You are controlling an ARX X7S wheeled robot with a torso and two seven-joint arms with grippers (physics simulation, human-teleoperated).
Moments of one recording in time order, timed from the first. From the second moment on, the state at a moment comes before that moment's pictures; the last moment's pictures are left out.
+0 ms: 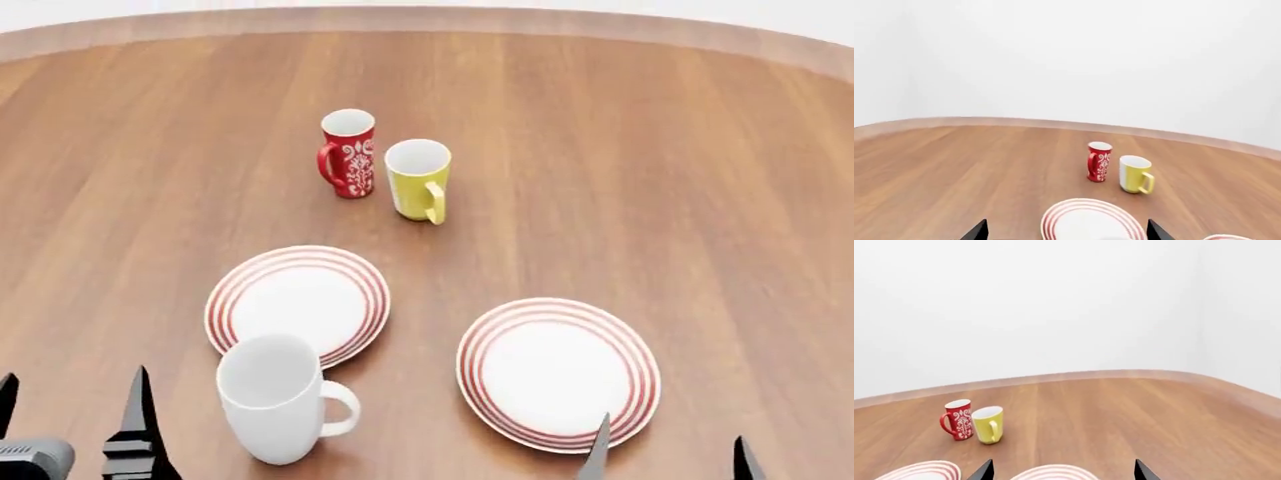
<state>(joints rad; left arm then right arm) -0.04 -0.10 -0.01 0.35 -0.19 -0.28 -0.10 -0.10 0.12 0.06 -0.41 0.19 0.13 0.13</state>
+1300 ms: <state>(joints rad) -0.06 -0.15 0.05 0.34 -0.24 -0.23 -0.16 -0.06 0.19 -0.04 -0.38 0.15 0.17 0.19</state>
